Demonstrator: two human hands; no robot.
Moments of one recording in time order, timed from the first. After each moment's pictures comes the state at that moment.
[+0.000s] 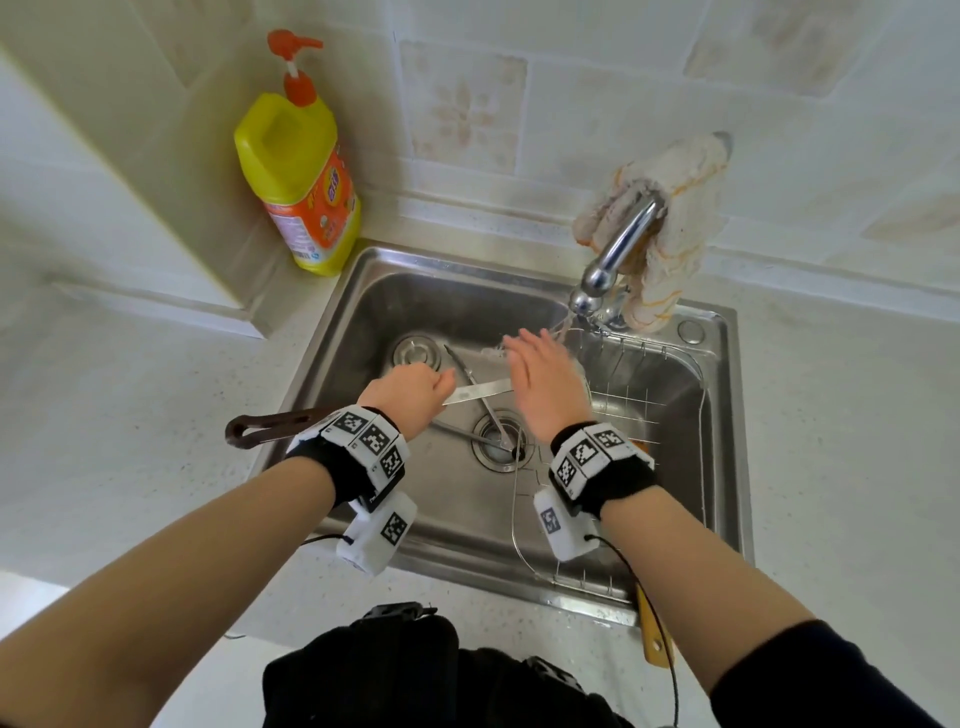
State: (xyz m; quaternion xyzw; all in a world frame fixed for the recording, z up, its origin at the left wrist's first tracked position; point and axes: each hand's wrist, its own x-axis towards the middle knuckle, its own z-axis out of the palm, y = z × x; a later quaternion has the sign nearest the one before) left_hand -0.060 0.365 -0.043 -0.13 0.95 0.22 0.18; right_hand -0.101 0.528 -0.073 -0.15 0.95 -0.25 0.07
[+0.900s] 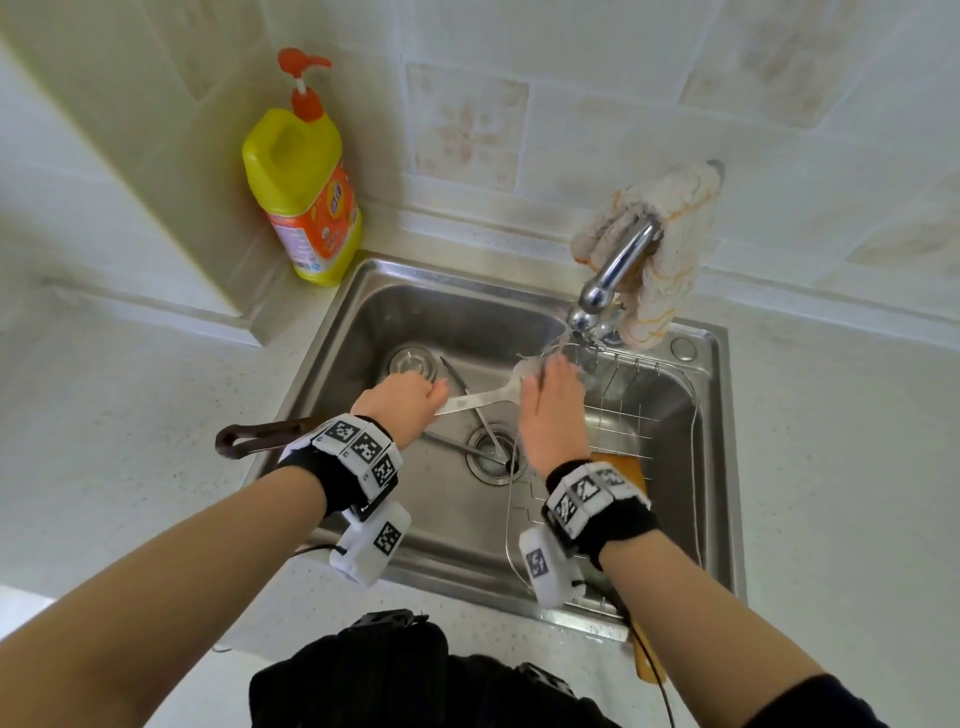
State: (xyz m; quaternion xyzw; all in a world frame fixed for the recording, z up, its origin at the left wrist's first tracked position) left_hand -0.059 0.359 -0.028 -0.18 0.94 0.24 0.19; right_hand -0.087 0.526 -0.076 -0.11 0.96 -0.26 0.05
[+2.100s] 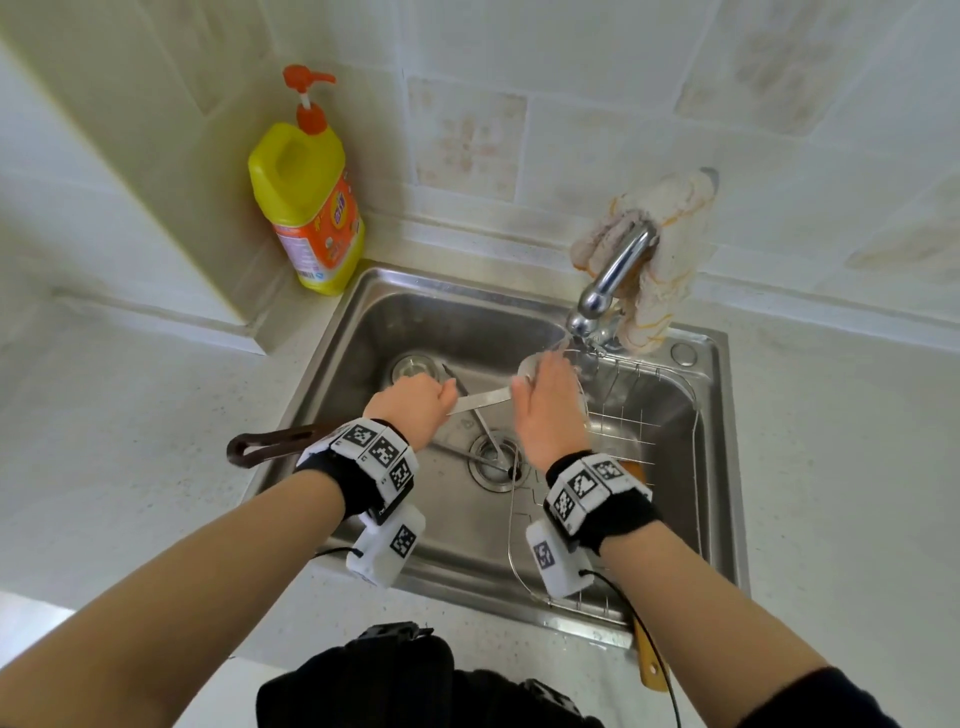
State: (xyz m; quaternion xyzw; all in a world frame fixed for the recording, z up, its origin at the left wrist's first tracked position) left_hand -0.068 0.372 -0.036 -0.15 0.95 0.20 0.19; right_hand -0.094 0.531 -0.074 -0.13 0.97 -0.19 0.11
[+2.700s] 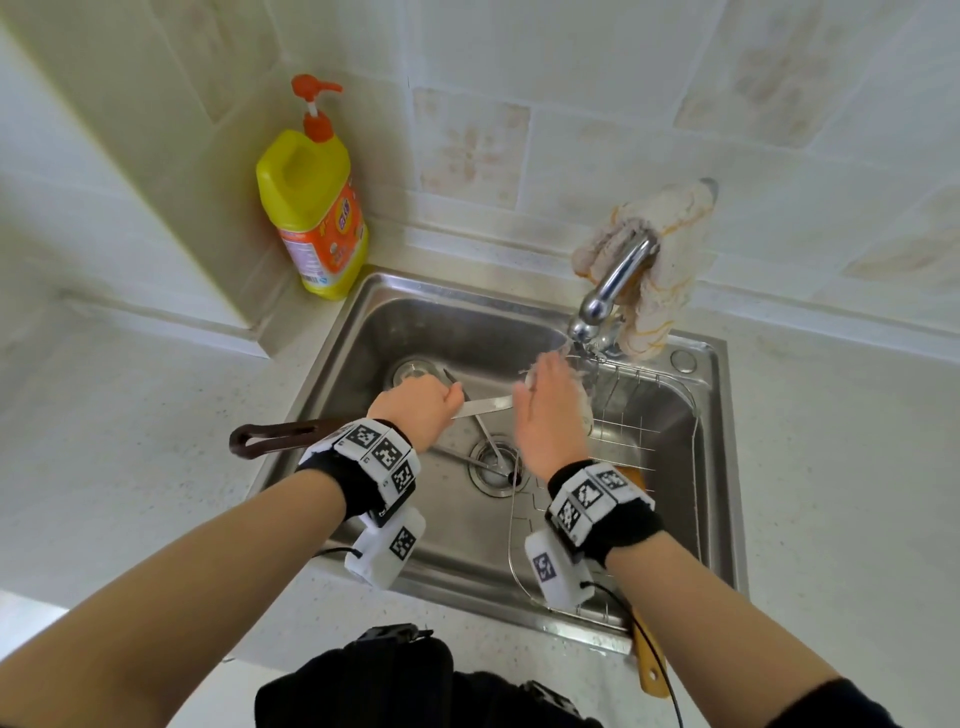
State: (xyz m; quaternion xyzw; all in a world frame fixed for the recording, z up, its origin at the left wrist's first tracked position) left_hand -0.066 0.373 -0.036 -0.13 0.95 0.19 0.21; right_hand -0.089 0.528 -0.076 -0.12 0.96 -0.25 0.08
